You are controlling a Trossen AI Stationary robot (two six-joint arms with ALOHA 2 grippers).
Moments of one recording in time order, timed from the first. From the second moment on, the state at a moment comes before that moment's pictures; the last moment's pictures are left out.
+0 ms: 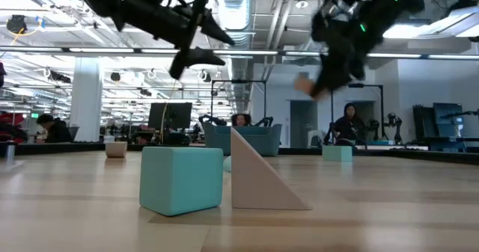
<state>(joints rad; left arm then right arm) 0.27 1.32 0.74 0.31 -0.02 -0.68 -0.06 1.30 0.80 -0.34 0.33 0.40</state>
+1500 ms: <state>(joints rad) 0.39 1.50 1.05 0.00 0.29 -0.62 0.00 1.54 1.27 -0.42 0.63 -0.03</state>
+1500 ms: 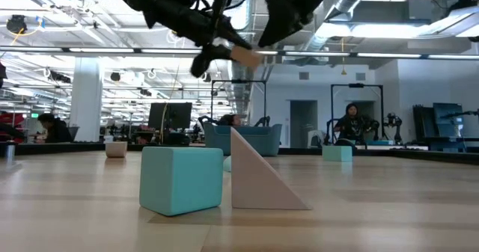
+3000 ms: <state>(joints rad) -0.85 1.37 1.00 -1.19 0.13 -2.00 0.06 1.41 0.93 -0.01 0.11 0.34</state>
